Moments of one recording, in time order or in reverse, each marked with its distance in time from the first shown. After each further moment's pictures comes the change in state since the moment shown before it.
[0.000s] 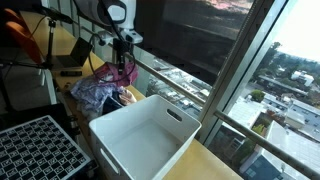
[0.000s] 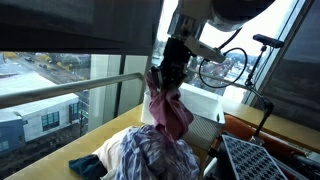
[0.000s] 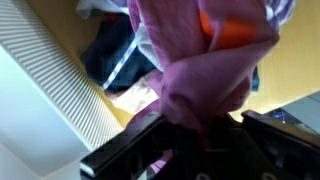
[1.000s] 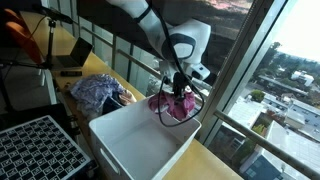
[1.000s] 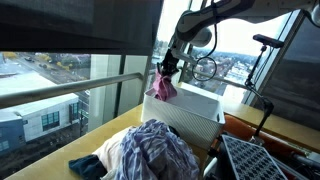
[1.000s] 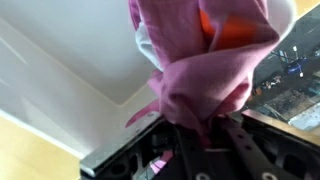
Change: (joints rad) arm -0.316 0.398 -0.141 0.519 0.119 -0.054 -0.256
